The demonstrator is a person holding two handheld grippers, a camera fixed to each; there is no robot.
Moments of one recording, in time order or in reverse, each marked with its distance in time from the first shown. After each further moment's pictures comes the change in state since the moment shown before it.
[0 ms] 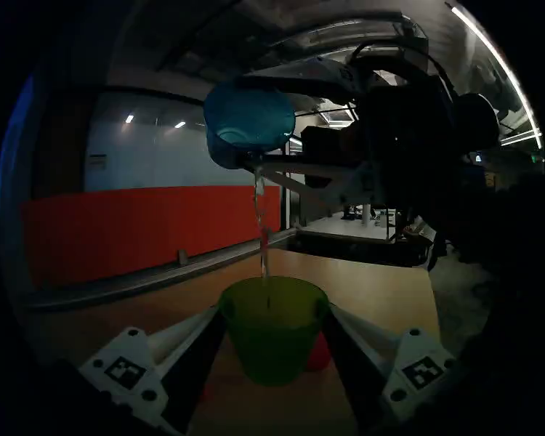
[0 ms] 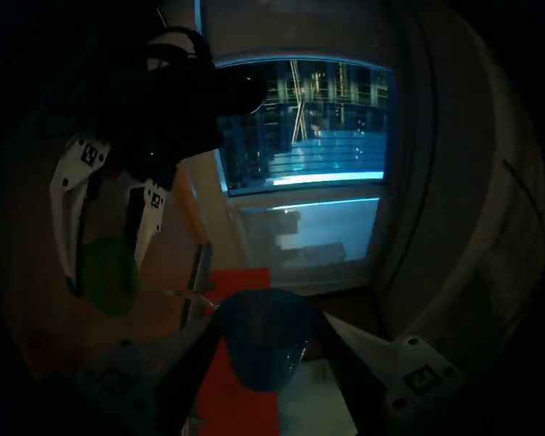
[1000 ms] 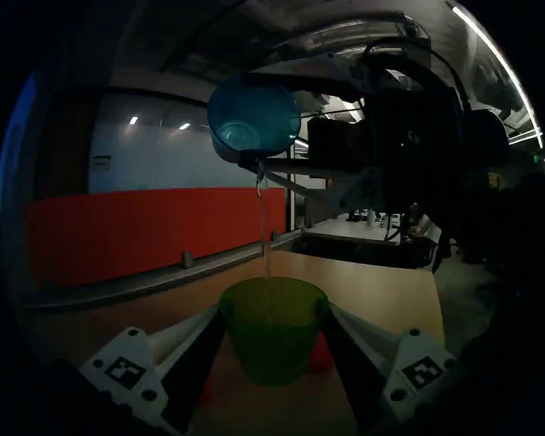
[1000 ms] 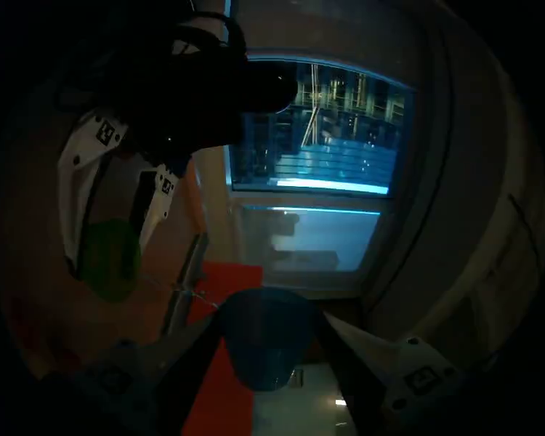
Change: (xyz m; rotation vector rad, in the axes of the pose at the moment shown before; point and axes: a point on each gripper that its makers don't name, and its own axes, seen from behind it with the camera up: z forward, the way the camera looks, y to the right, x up) left arm 0.003 -0.009 0.002 0.023 0.007 0.000; right arm 0.011 0.000 0.006 -0.009 -0.005 -0.138
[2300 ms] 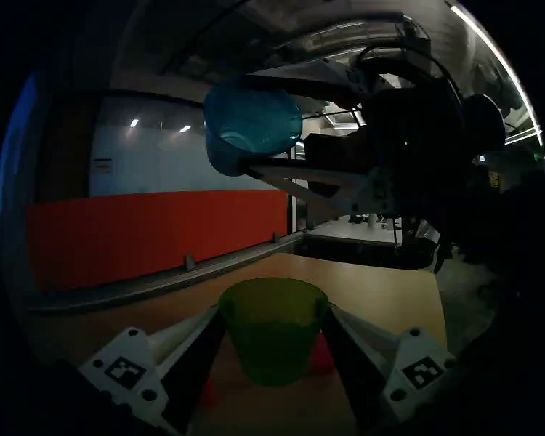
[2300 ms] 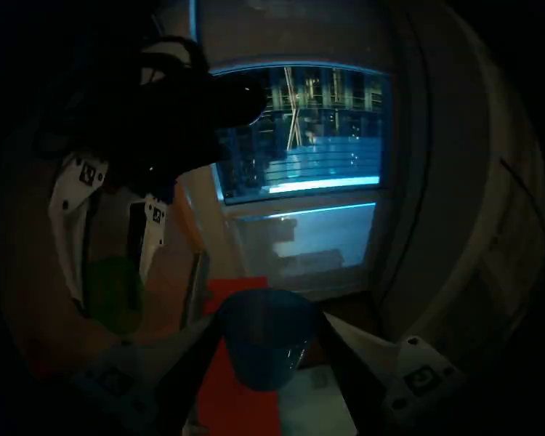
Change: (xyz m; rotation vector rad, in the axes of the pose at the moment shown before) left arm 0.004 -0.002 0.001 0.006 0.008 0.008; right arm 0.004 -0.002 -0.006 -0.008 0.047 0.217
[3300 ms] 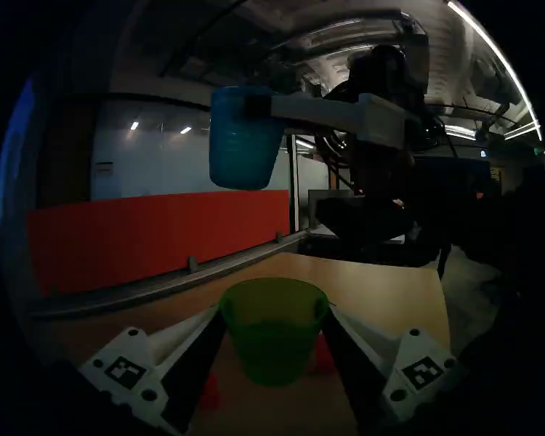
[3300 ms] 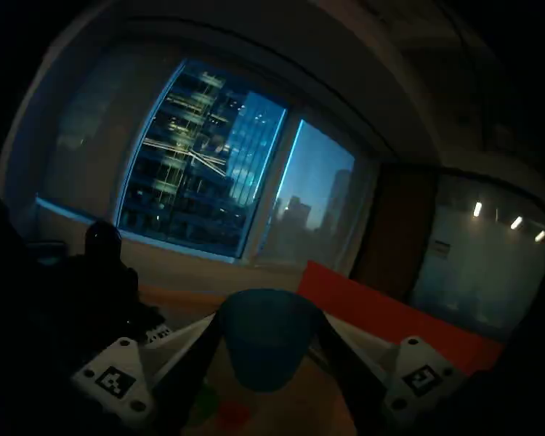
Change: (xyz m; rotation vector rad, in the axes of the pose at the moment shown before) left arm 0.003 -0.001 -0.001 0.013 -0.002 0.018; right arm 0.030 -0.009 -0.007 0.062 0.048 1.121
